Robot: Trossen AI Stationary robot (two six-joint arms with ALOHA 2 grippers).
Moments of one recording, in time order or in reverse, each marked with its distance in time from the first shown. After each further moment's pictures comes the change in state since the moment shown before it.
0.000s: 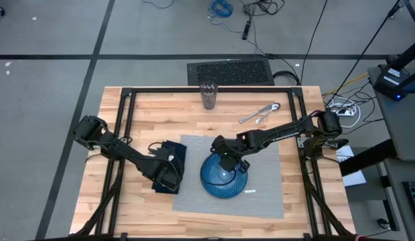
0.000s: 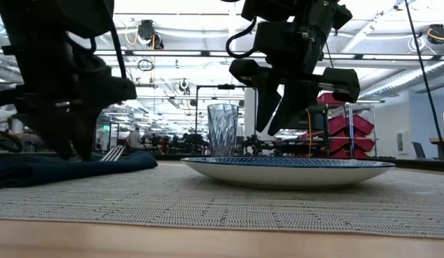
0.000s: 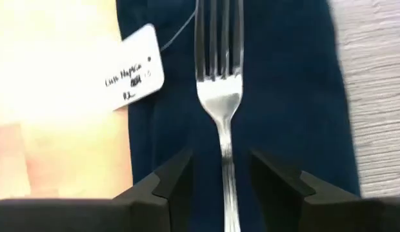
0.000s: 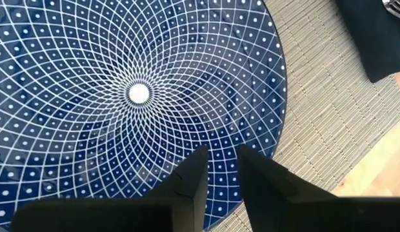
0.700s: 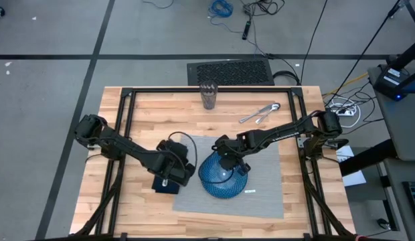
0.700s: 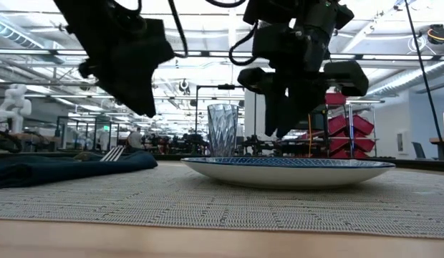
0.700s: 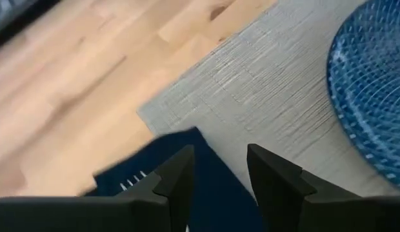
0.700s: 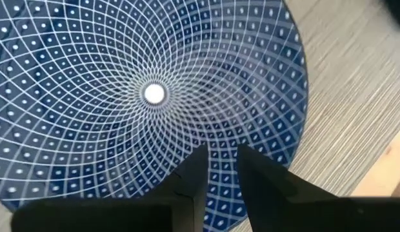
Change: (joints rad) left arm 0.075 0.000 0.159 0.064 -0.311 0.719; right arm 0.000 0.000 0.000 -0.052 -0.022 0.202
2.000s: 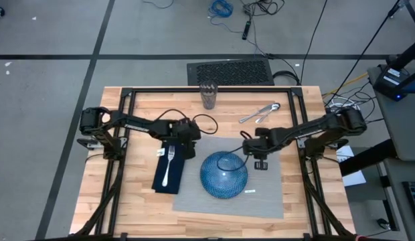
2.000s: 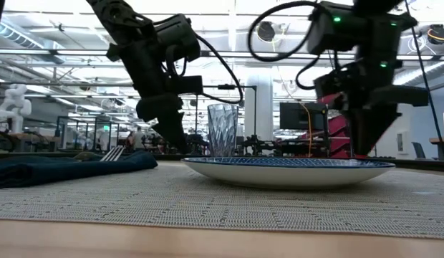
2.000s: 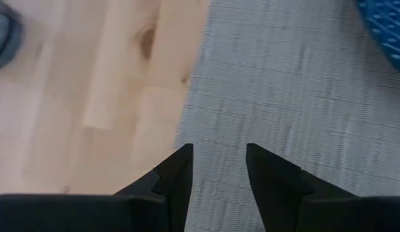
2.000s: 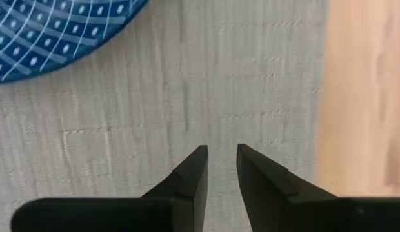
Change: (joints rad) left arm 0.507 0.000 -0.176 0.562 0.584 1.161; right arm -0.008 -0.300 -0.371 -0.203 0.181 0.771
